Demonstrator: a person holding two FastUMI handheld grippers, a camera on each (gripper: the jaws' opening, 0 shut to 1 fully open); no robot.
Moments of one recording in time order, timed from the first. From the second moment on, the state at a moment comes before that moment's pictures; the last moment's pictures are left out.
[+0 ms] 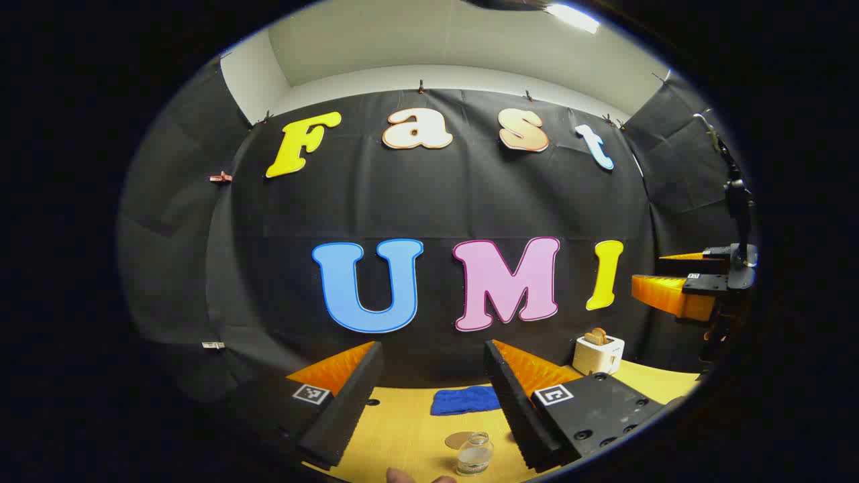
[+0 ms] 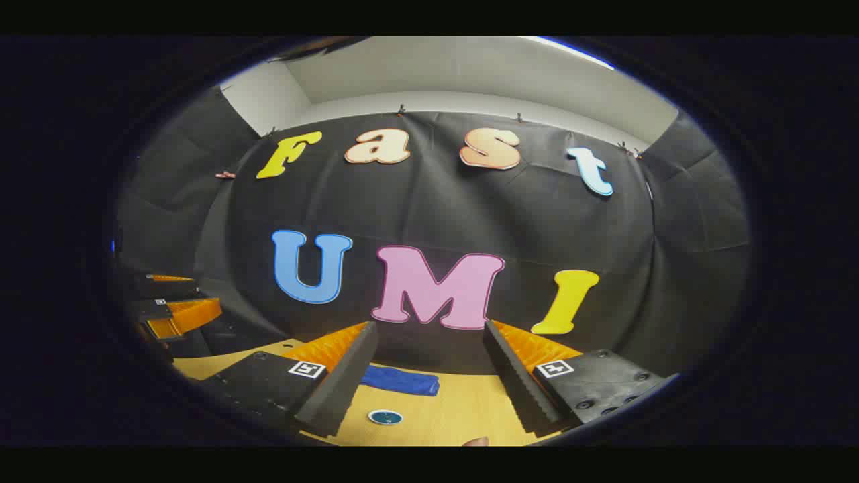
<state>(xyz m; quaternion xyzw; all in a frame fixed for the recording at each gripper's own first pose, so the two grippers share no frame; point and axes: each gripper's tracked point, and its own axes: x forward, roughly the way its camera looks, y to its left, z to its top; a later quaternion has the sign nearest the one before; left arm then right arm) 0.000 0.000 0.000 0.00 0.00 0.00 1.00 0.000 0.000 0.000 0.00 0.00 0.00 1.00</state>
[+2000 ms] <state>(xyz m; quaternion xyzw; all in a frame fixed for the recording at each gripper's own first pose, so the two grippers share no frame) 0.009 -0.033 -0.261 0.00 0.11 -0.04 0.99 0.067 0.079 -0.345 0.01 0.14 0.08 0.99</state>
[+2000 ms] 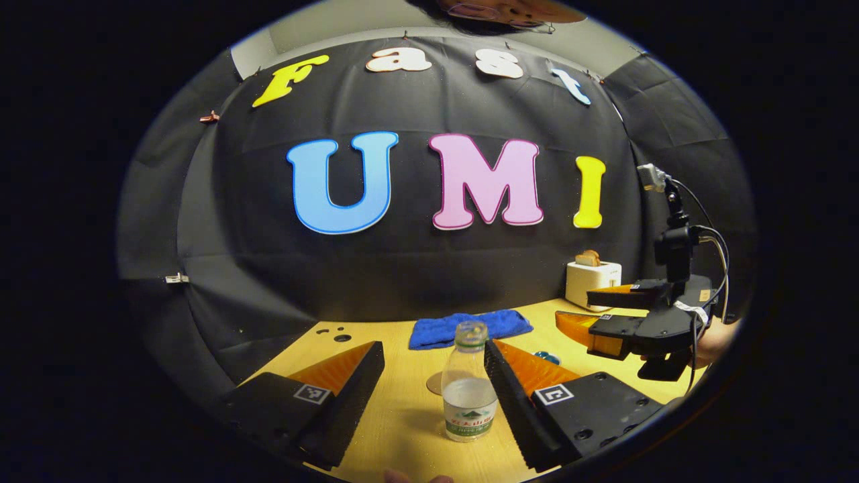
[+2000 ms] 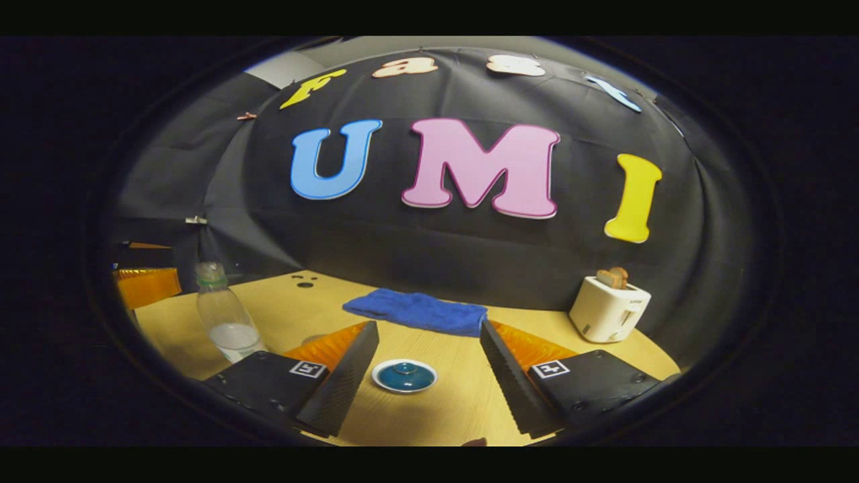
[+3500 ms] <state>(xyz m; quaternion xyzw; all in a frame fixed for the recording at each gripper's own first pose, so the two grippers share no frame) 0.031 -0.076 -0.359 -0.04 0.16 -0.08 0.98 0.092 0.087 -0.391 0.04 0.16 0.12 0.98</state>
